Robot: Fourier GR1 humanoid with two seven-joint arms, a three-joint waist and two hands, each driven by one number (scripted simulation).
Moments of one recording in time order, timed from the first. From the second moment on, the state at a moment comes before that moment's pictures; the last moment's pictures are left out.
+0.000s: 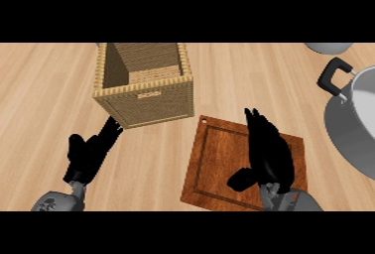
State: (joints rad) left arm -0.09 0.29 -0.23 -1.39 0.19 0.01 0.12; right arm -0.23 -0.16 0.50 -1.75 0.88 0.13 0.99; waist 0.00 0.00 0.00
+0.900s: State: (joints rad) left arm -0.08 0.25 -0.18 -1.38 0.13 -0.05 0.12; right arm -0.01 -0.19 0.32 -1.83 0.70 0.05 0.64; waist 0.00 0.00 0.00
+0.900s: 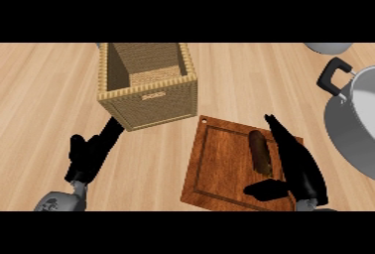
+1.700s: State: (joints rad) left arm -0.08 0.21 -0.13 -1.40 0.09 -0.10 0.13; right arm -0.04 -0.18 0.16 -1.49 0.60 -0.02 0.26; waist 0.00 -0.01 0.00
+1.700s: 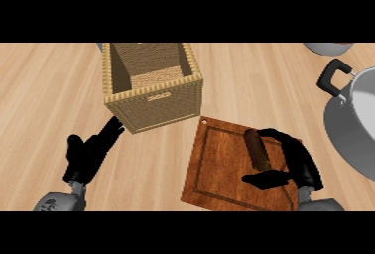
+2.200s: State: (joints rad) left arm -0.08 0.19 -0.11 -1.39 0.07 -0.11 0.14; right arm -0.02 -0.14 0.13 -1.41 0.57 -0.10 0.05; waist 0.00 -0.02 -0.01
